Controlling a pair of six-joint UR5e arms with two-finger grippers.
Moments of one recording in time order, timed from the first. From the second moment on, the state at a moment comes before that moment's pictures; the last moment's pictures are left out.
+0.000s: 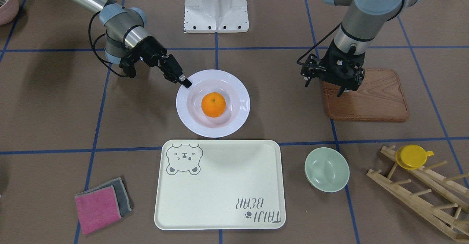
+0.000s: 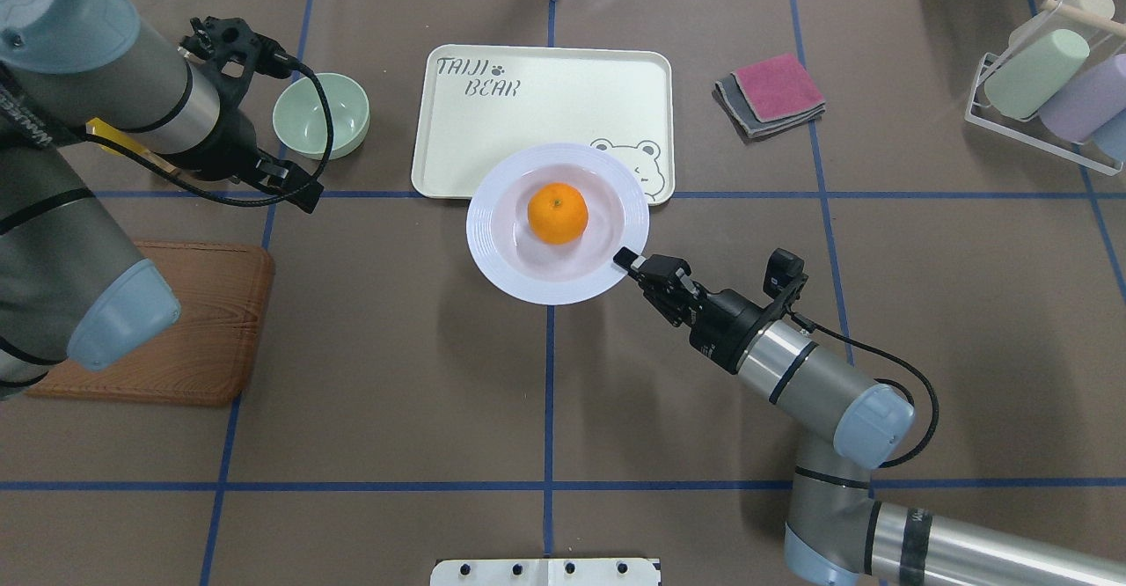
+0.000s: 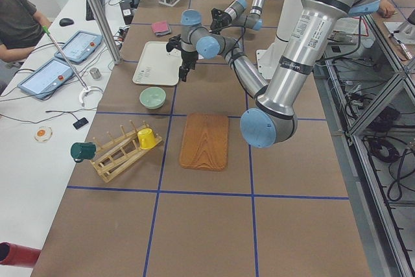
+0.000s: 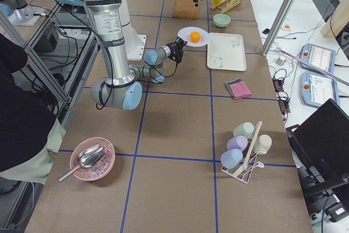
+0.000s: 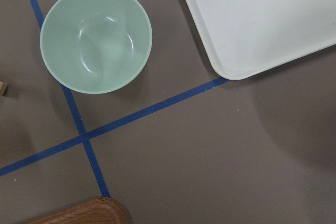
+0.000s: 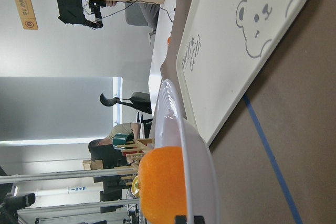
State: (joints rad) left arm -0.85 -1.99 -1.94 -1.50 -2.05 -0.57; right arm 0.32 -1.18 1.37 0.13 1.11 1.89
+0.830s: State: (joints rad) left arm -0.84 -2.00 -2.01 -1.40 -2.05 -0.57; right arm 0.45 -0.88 1.15 -0.35 0.98 2.28
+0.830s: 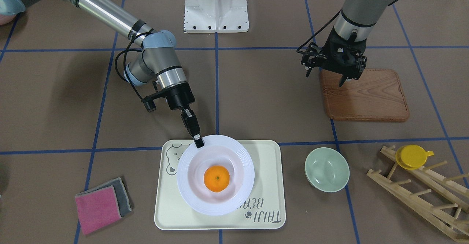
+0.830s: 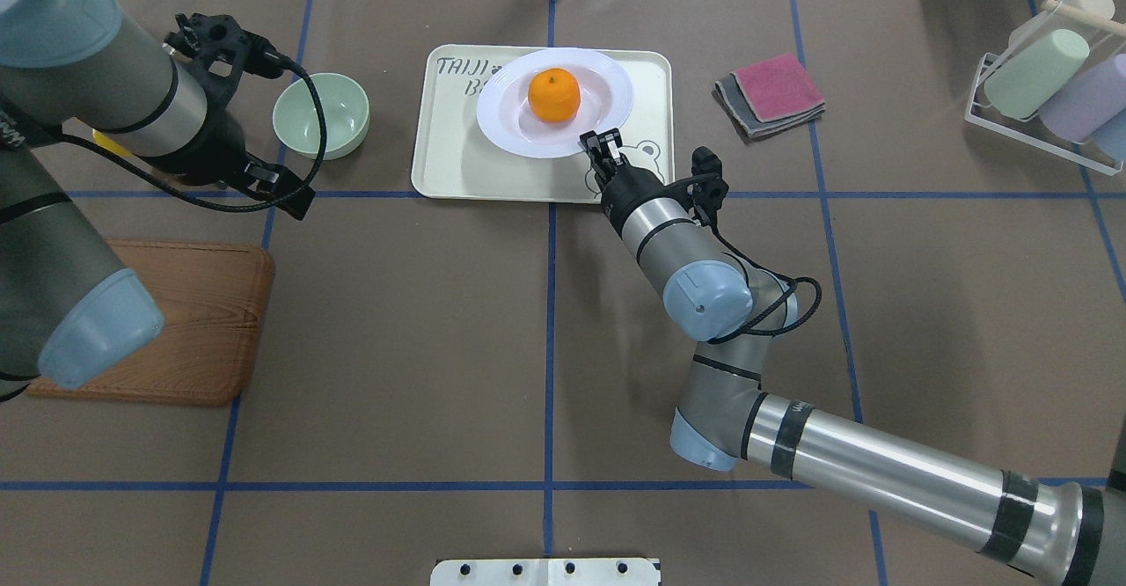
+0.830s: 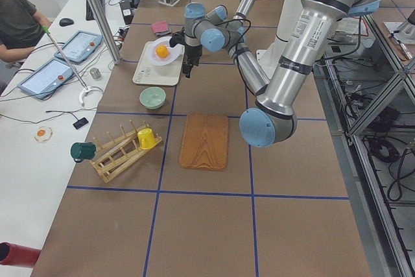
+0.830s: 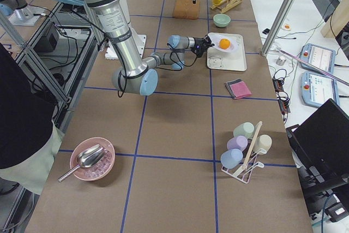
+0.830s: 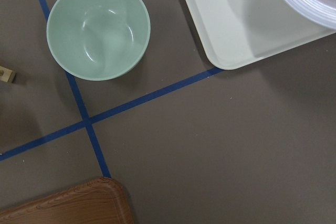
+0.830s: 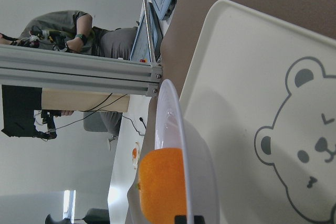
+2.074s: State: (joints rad) left arm -0.84 -2.02 -2.01 -1.39 -2.05 -0.57; right arm 0.36 -1.02 1.40 -0.45 0.96 2.19
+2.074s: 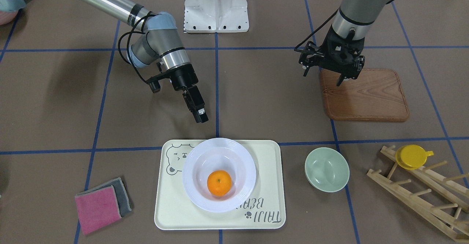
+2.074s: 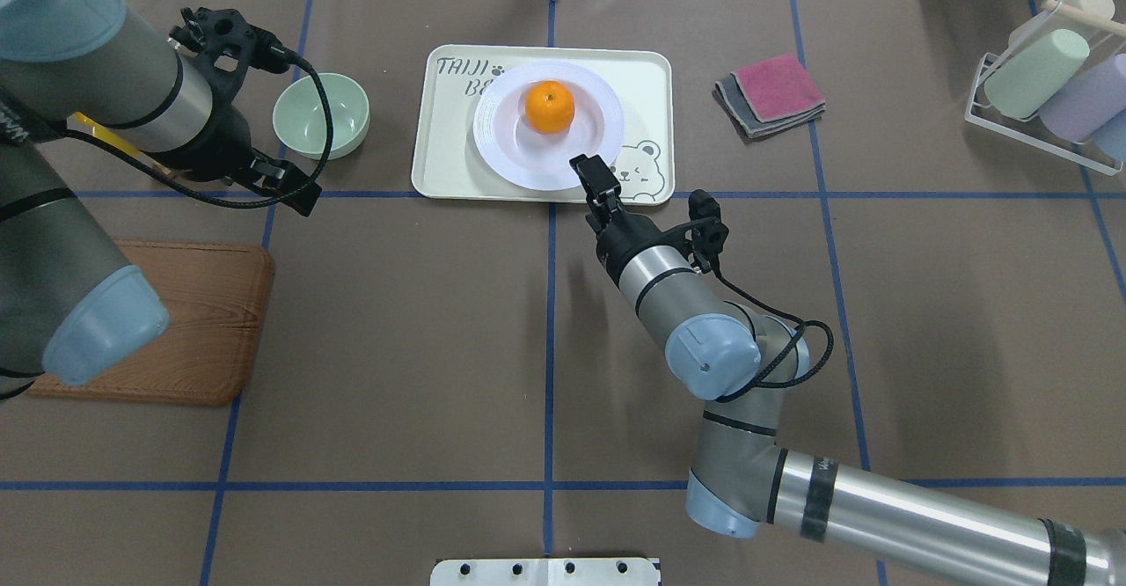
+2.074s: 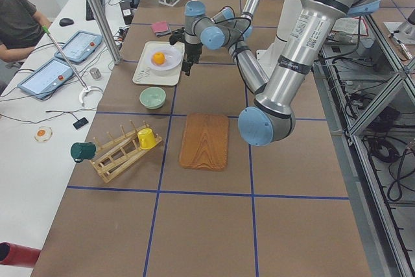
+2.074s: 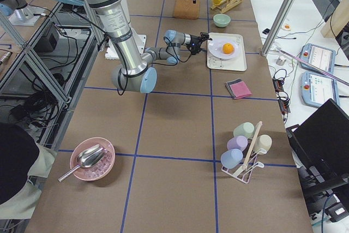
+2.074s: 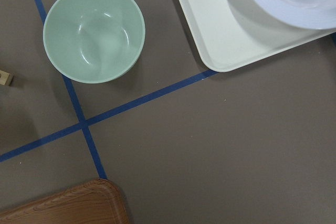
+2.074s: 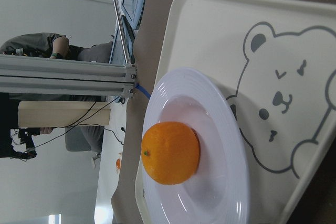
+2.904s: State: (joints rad) left arm -0.90 -2.00 -1.99 -1.39 -2.03 -0.38; right arm 0.62 -1.33 1.65 -0.57 1.67 1.15
